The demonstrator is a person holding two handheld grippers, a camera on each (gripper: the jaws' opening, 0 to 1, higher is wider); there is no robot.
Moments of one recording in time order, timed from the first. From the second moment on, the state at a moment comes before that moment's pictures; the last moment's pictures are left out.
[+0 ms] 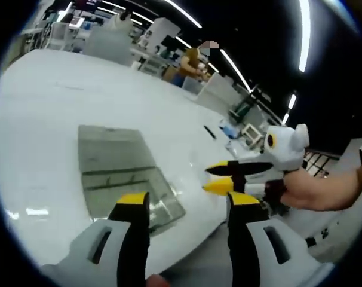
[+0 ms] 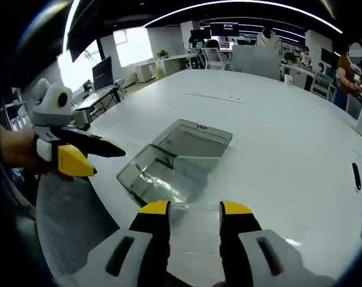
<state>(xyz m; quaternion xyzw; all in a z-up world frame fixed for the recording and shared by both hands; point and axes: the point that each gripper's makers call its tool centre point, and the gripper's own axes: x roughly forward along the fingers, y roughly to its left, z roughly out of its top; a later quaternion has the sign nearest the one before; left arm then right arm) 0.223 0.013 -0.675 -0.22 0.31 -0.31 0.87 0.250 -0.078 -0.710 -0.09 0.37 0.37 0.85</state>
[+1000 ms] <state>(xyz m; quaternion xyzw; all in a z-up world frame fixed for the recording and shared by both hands) 0.217 -0.016 -0.651 -0.29 0.28 -0.36 0.84 0.211 -0.040 -0.679 -0.07 0.33 0.44 0.83</state>
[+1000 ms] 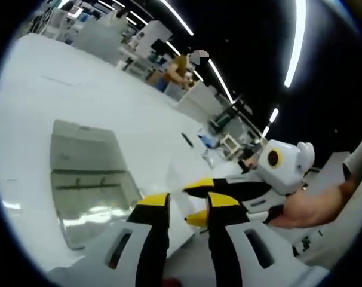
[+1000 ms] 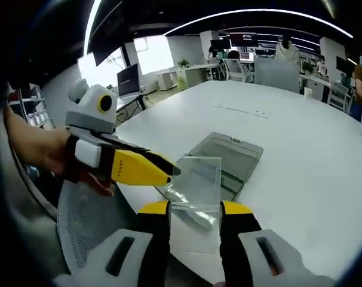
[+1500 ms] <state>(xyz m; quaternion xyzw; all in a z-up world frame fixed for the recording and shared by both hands) 0.215 -0.012 -0.652 -0.32 0.28 -0.34 0.84 0.207 -0.033 -0.670 -0.06 0.32 0.44 0.84</state>
